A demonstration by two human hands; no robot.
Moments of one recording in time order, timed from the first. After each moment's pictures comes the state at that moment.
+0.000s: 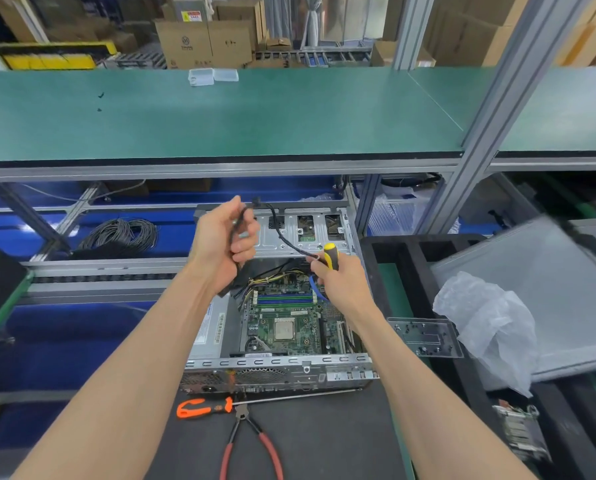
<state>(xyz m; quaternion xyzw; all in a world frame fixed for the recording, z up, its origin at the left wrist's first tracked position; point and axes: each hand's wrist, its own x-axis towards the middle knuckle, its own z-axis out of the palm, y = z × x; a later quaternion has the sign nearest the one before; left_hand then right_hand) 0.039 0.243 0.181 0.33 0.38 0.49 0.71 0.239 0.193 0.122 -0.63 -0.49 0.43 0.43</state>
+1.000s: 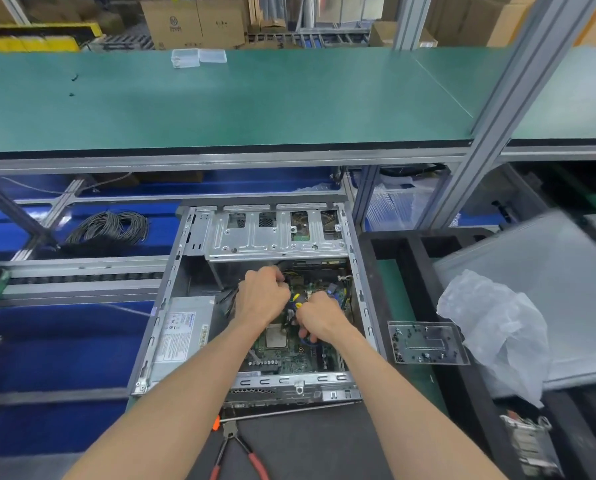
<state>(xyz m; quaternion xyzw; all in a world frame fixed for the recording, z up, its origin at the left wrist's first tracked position) 0.097 0.253 0.044 0.65 0.71 0.14 0.21 0.227 0.211 0.064 -0.70 -0.50 0.49 0.14</state>
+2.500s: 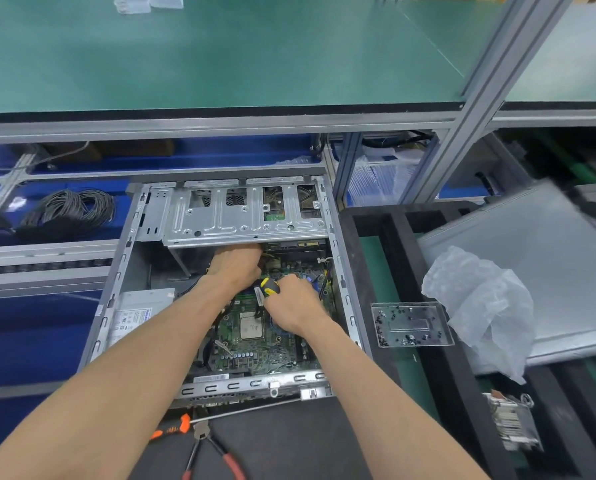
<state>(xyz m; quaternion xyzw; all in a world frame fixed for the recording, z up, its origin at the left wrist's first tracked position) 0.102 0.311 0.019 0.80 0.59 -0.06 0.07 0.226 0.222 0.040 -0.69 -0.58 0.42 0.12</state>
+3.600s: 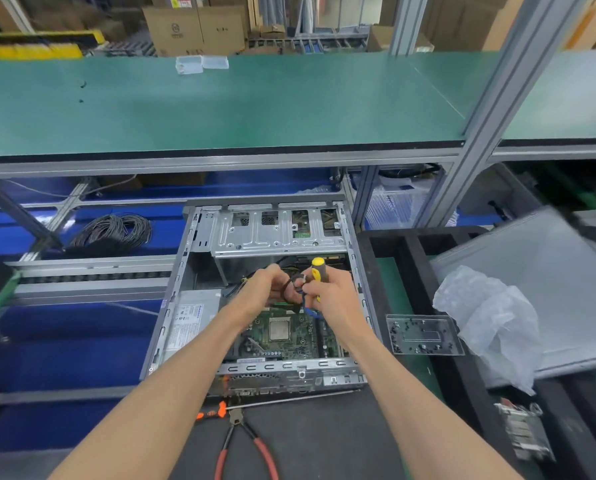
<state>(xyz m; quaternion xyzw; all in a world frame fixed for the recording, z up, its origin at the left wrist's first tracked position) 0.082 0.231 0.078 0.53 0.54 0.25 0.61 0.233 0.185 0.091 -0.54 -0.43 0.53 0.49</state>
